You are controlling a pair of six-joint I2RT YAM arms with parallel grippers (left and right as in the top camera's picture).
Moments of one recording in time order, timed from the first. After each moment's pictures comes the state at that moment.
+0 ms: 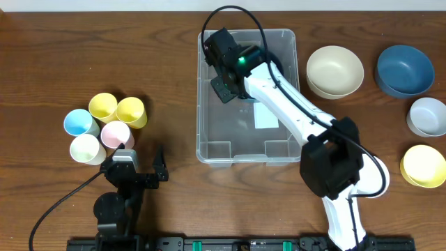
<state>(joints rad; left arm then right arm) 0.03 0.01 0.08 -0.24 0.13 -0.11 0.62 2.21 1.96 -0.98 0.08 0.04</state>
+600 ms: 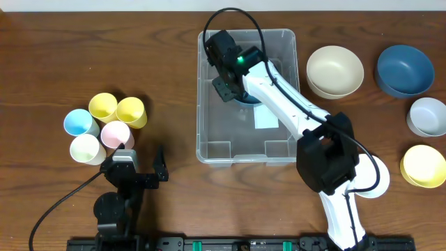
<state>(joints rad) 0.03 0.01 0.08 -0.24 0.13 -0.11 0.60 2.24 1.99 -0.99 0.11 0.05</state>
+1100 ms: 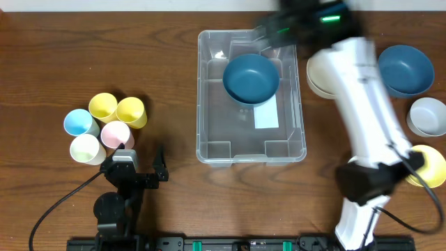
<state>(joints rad) 0.03 0.01 0.08 -0.24 0.13 -0.11 0.33 2.01 2.38 -1.28 0.13 0.18</state>
